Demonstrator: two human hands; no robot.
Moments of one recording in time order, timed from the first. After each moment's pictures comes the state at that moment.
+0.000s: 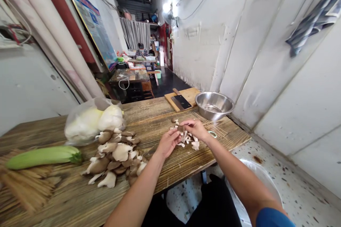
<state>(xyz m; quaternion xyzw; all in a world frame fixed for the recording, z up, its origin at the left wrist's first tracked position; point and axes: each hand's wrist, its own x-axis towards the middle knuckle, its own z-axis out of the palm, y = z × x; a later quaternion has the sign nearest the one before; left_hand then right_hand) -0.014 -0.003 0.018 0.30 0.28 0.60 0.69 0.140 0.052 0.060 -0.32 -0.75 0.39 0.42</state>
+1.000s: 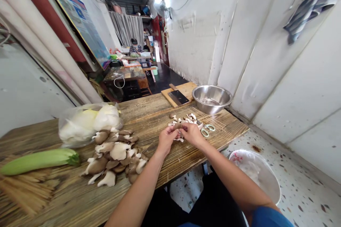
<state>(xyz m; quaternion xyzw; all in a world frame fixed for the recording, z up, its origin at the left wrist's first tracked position) -0.005 -0.004 0.014 0.39 0.43 0.60 0.55 0.125 0.015 0.049 -0.48 -0.77 0.25 0.33</state>
